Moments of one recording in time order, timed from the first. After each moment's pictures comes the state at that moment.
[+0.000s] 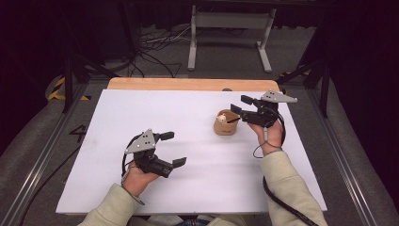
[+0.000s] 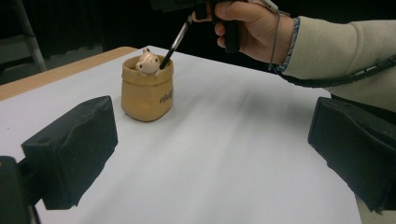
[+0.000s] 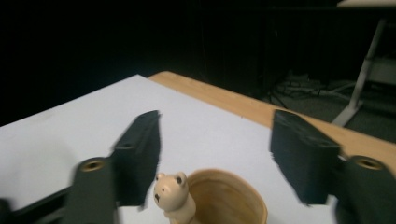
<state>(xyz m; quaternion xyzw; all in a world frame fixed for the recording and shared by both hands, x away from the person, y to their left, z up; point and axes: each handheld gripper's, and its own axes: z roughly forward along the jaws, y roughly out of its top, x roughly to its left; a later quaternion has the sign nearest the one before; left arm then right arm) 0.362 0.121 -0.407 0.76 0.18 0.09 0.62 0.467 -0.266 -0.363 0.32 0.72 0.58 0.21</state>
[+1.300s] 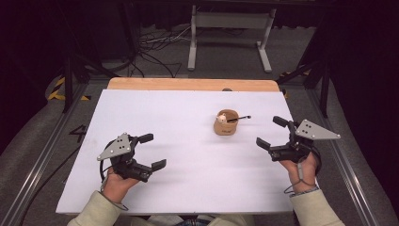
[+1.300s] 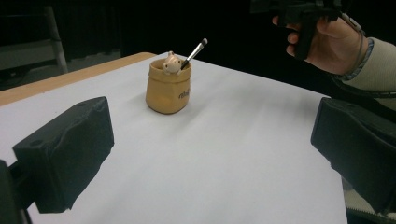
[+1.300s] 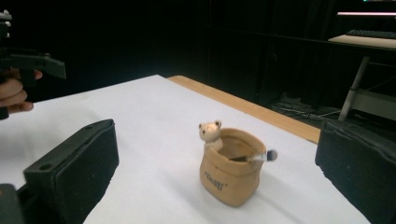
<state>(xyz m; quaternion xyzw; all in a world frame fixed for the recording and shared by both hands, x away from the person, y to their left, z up) 0.341 0.177 -0.404 0.74 0.21 0.10 0.63 0.354 -0.322 -0.356 0.27 0.72 0.59 0.25</state>
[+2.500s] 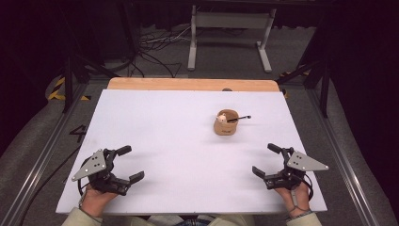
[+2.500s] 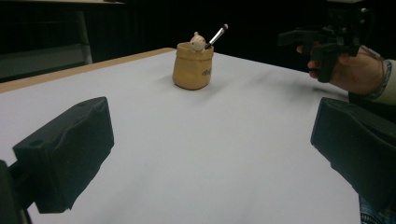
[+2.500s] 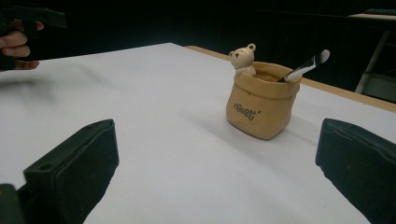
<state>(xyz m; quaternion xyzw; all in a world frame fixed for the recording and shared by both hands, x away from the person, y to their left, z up) 0.318 0.232 -0.443 0.73 0.23 0.13 0.63 0.317 -0.323 -0.434 0.26 0.74 0.57 0.24</state>
